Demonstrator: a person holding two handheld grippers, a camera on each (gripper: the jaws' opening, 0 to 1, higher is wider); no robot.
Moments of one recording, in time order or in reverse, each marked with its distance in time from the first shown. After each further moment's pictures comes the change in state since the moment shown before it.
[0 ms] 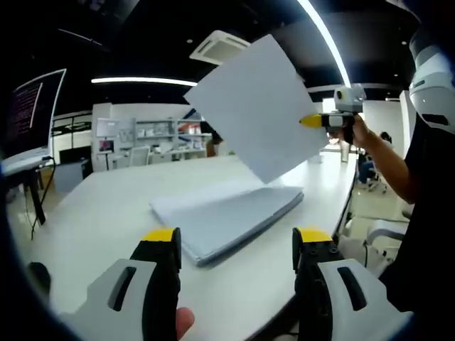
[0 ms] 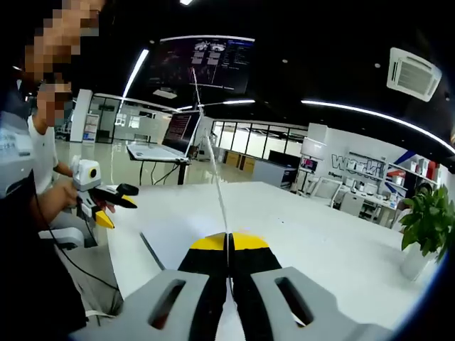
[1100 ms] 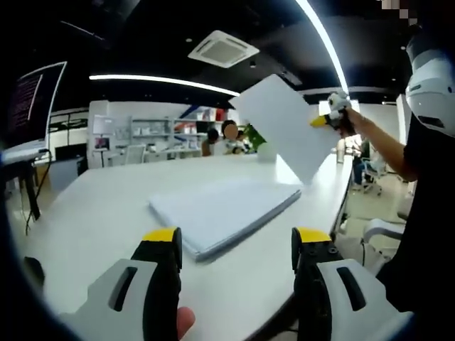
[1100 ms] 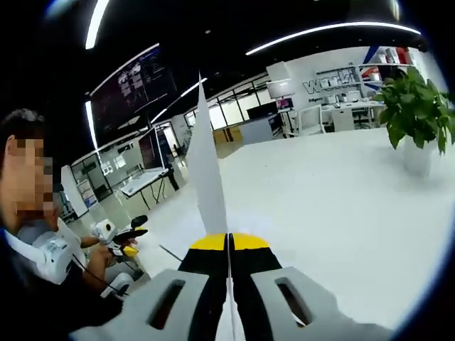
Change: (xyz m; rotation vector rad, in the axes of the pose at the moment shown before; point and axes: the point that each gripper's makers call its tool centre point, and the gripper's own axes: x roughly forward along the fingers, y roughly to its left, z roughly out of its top) left arm -0.002 0.002 -0.010 -0.009 0.009 -0.034; right arm -0.075 -0.090 -0.038 0.554 0.203 -0.035
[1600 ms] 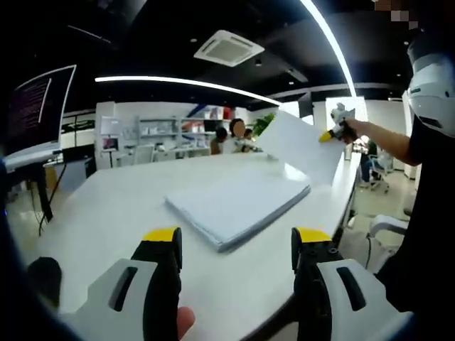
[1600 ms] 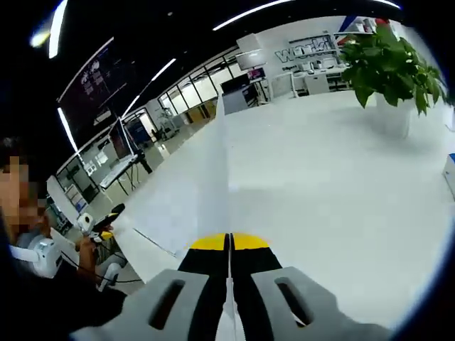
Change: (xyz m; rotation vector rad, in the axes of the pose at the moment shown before) left arm -0.020 0.021 -0.002 0.005 0.010 0.054; right arm -0.021 -0.103 -0.045 0.113 0.187 -0.160
